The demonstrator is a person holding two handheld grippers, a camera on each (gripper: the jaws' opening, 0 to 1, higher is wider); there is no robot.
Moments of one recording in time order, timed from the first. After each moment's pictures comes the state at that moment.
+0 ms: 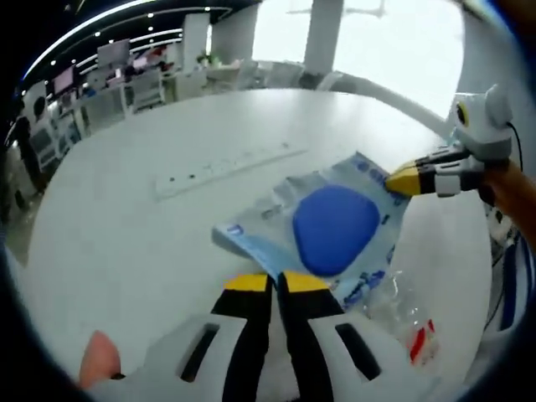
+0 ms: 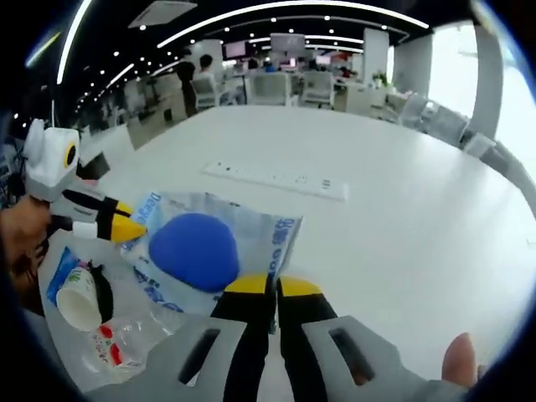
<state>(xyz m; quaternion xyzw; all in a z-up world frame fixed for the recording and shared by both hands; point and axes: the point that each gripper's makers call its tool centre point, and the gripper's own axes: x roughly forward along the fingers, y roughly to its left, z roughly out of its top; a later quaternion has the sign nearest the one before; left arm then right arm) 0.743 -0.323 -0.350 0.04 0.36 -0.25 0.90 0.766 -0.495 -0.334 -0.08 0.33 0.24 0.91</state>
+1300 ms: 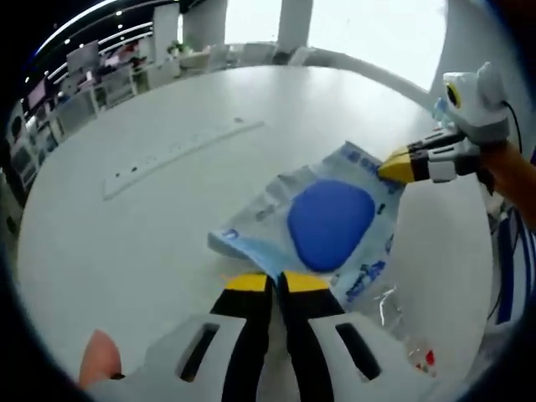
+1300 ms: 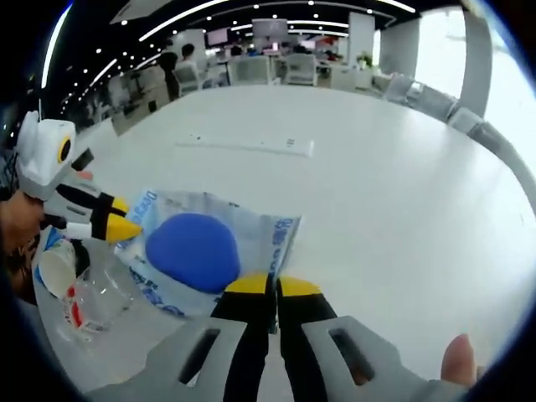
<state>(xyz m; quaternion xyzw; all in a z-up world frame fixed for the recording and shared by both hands) 0.730 -0.375 -0.384 0.08 0.39 -0.29 0.87 0.745 -0.546 -0.373 -0.08 0.38 0.21 0.90</state>
